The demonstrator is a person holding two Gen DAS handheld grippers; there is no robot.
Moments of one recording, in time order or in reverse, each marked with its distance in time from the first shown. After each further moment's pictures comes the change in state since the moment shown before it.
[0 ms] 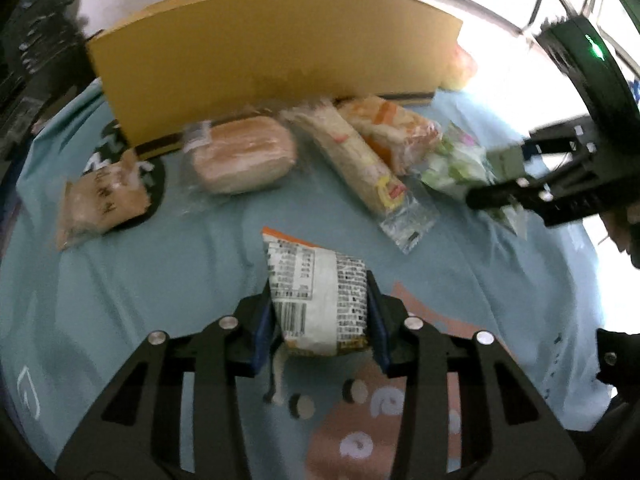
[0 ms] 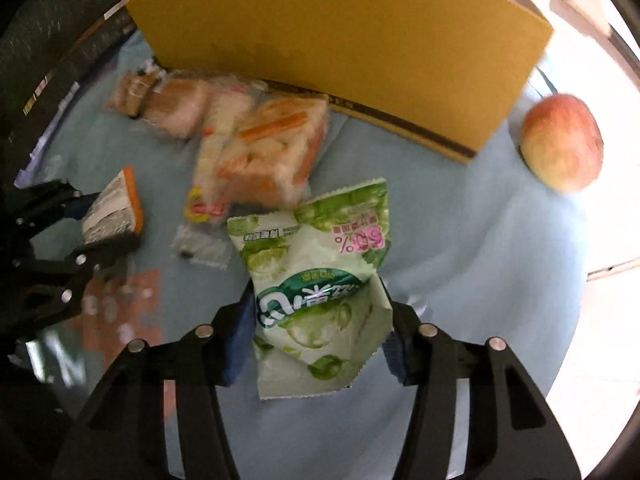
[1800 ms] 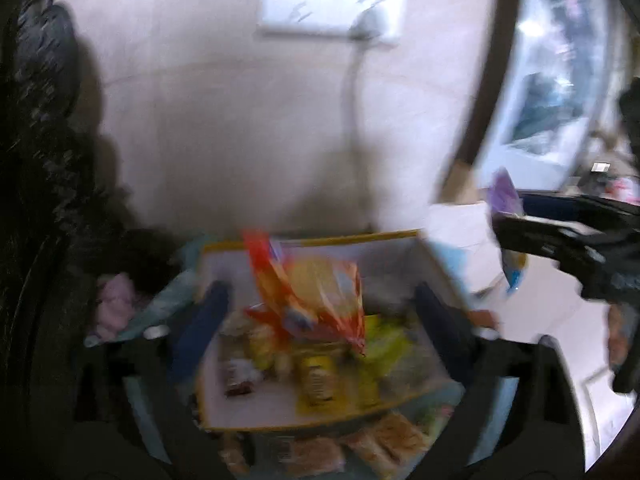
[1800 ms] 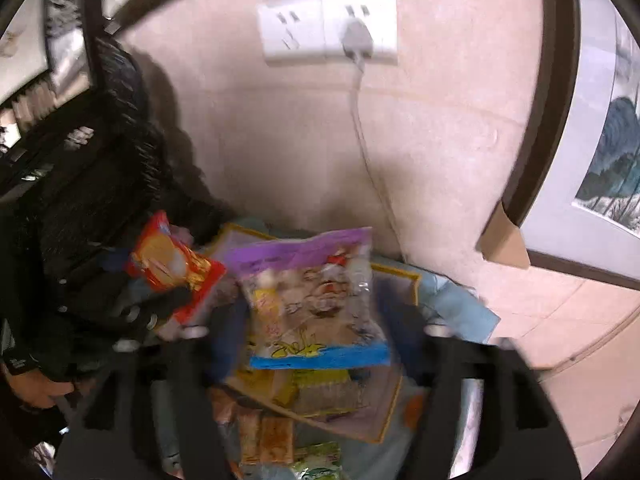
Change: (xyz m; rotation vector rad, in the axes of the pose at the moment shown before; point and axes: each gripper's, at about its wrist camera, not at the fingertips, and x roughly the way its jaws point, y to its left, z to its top) left arm -0.085 0.058 0.262 -0.160 -0.308 0.113; right arm -0.180 -0.024 0.202 0.031 -0.435 -0.174
